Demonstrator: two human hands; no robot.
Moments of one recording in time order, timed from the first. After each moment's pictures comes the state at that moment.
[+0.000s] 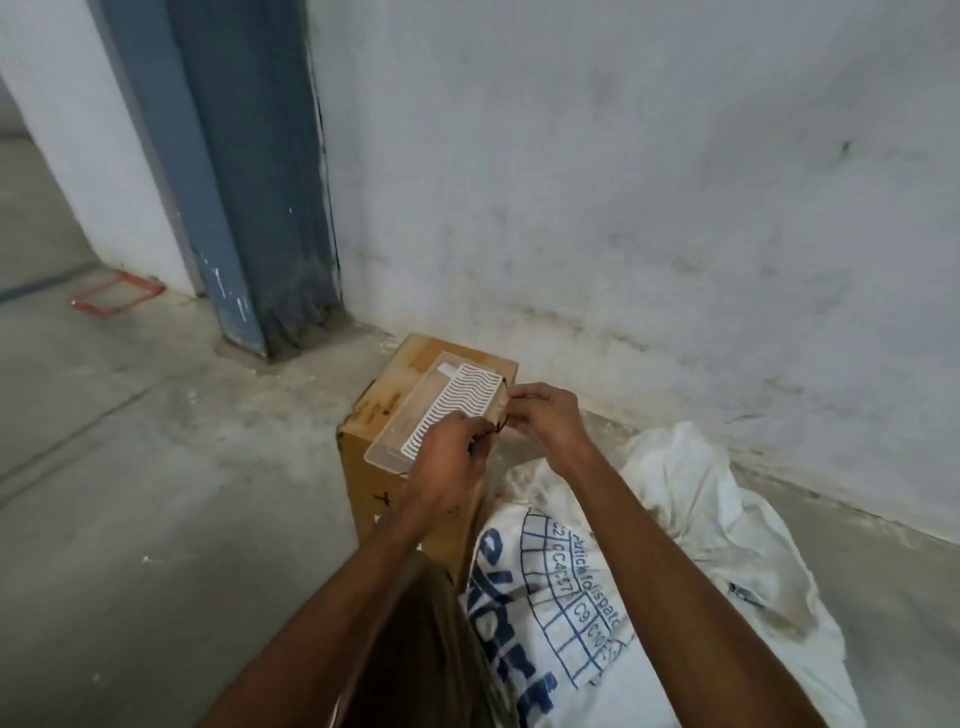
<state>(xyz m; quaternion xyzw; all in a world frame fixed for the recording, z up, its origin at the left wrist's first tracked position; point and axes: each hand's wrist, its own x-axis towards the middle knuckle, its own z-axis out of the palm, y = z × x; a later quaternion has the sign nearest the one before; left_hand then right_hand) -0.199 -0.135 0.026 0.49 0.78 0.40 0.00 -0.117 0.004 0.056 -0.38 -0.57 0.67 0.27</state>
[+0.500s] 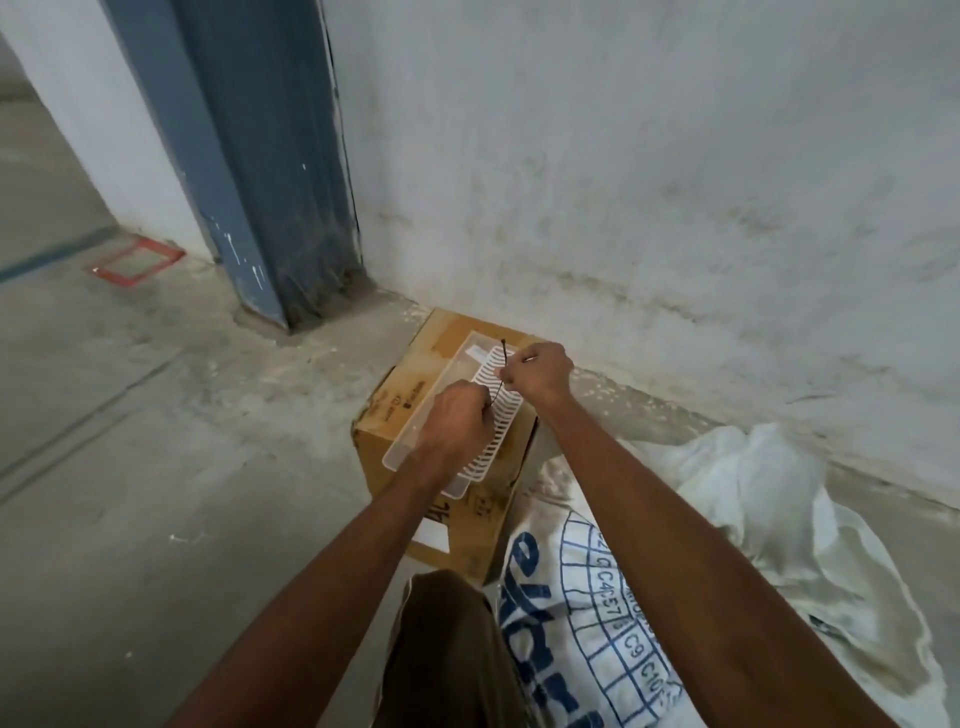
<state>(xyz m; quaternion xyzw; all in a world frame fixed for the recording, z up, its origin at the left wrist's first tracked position) -0.287 -0.074 -0.017 0.45 0.86 0.25 0.01 -0.243 0.066 -0.003 -0.48 -0.72 0.43 0.25</state>
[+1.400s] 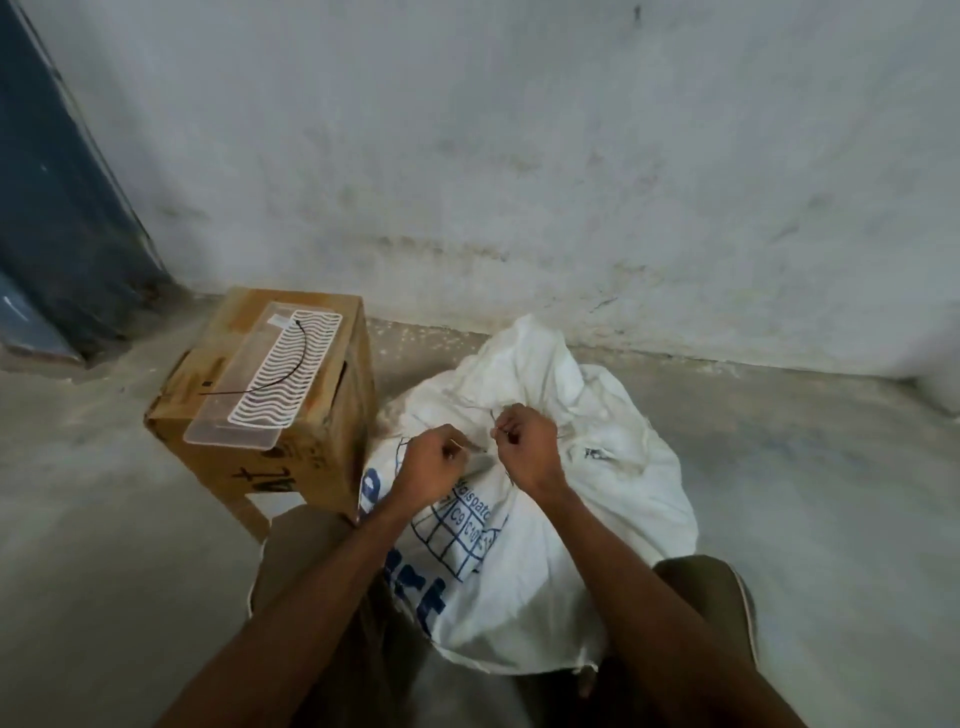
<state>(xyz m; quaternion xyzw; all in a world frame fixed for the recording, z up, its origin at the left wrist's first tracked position) -0.056 -0.057 -0.078 0.51 0.73 0.38 0.26 0.091 0.029 -0.067 -0.48 -0.77 0.28 0.32</state>
